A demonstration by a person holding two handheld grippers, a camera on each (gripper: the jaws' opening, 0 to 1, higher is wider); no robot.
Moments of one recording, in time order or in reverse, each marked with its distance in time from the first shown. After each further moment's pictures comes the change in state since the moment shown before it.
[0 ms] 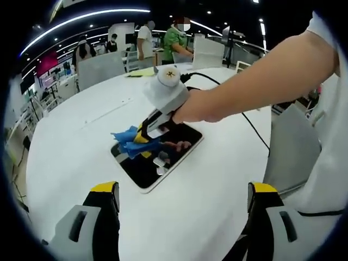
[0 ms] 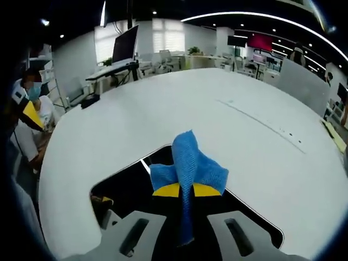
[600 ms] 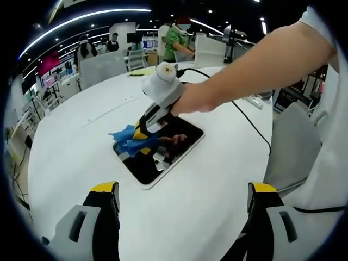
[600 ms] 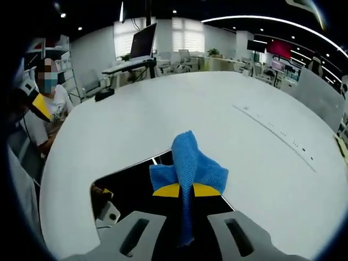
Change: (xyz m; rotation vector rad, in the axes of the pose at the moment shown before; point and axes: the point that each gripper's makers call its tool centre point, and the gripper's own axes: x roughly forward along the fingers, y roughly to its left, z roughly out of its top) left arm -0.005 0.001 -0.007 -0.001 0.006 0.024; right arm 0.009 0.003 0.007 -0.102 -0.016 0.129
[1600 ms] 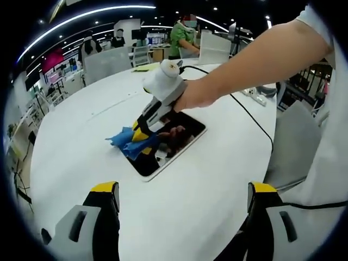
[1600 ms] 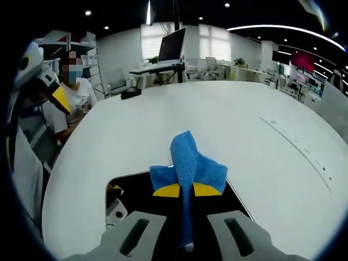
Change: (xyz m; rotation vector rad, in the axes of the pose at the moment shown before) left arm -0.003 -0.005 -0.010 -0.015 0.031 0.042; right arm 0.006 0.037 0.006 -0.115 -0.057 0.177
